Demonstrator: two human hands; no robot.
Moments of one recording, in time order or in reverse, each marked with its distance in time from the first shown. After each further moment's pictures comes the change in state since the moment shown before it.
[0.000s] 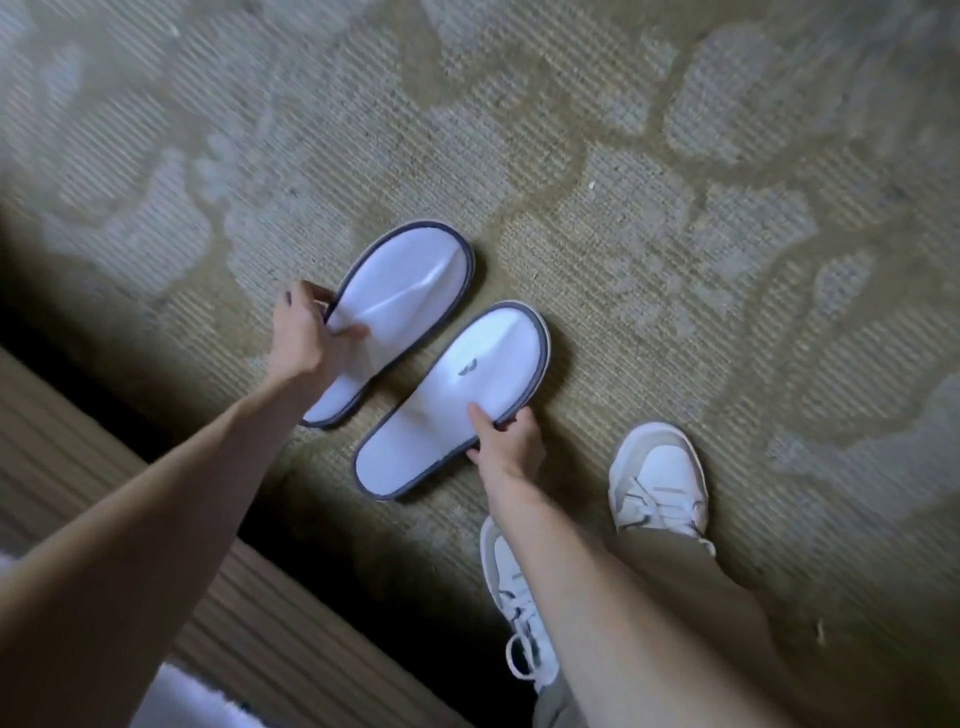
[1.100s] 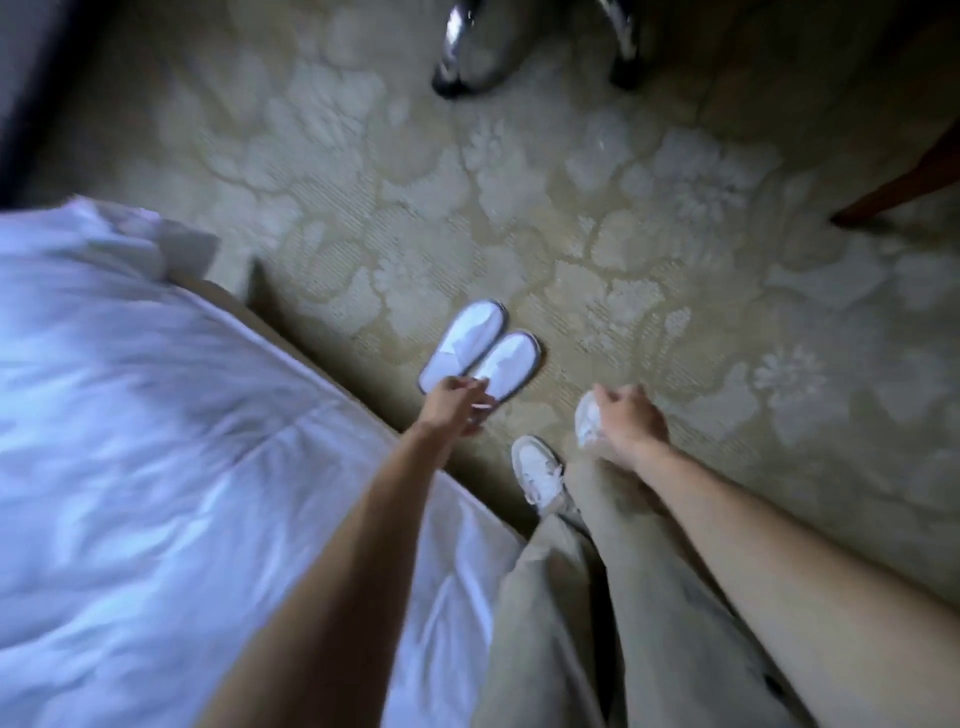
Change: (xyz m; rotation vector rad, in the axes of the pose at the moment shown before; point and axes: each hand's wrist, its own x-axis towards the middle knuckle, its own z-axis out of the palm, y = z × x) left_hand -0.333 0.219 -0.277 -0.575 -0.499 -0.394; right_hand -0.345 -0.196 -0.231 -0.756 0.035 -0.205
